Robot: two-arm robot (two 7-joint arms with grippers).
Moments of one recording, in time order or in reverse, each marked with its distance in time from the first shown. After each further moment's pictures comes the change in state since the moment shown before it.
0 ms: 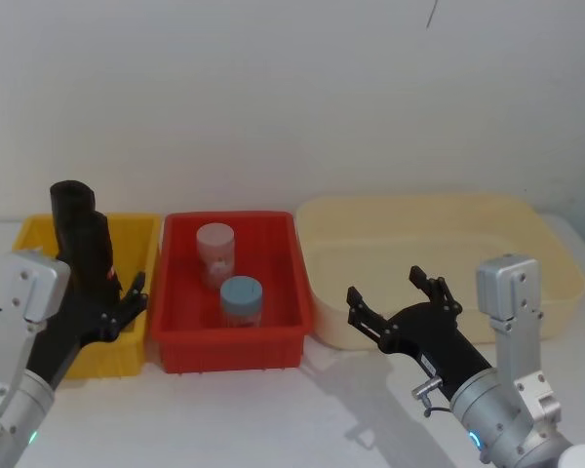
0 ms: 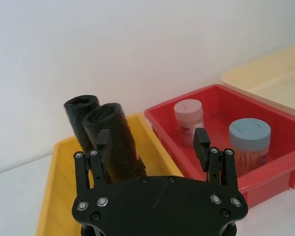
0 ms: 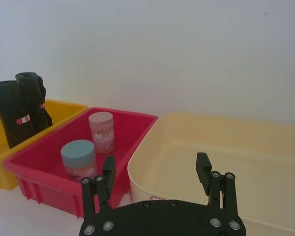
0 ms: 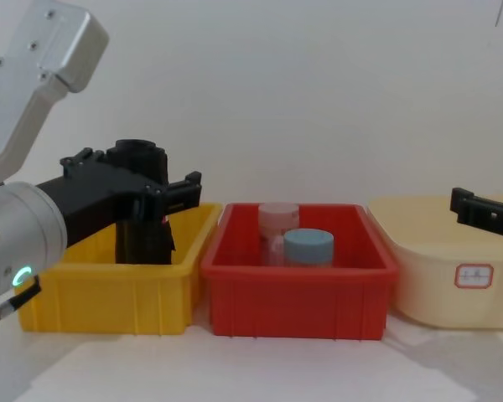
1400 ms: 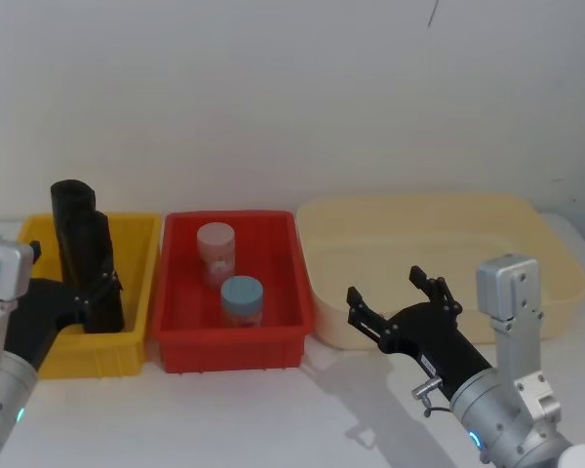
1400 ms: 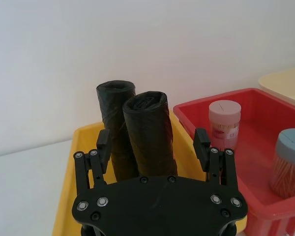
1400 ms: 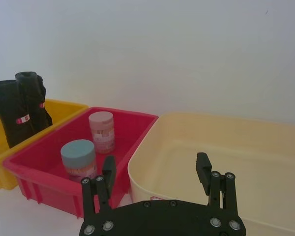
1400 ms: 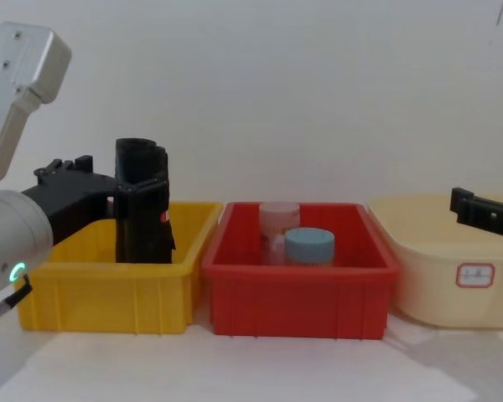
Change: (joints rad) left arm -0.044 -0.078 -0.073 0.134 -0.031 -0.041 -0.003; right arm 0.000 0.000 0.000 0.000 0.000 0.000 0.000
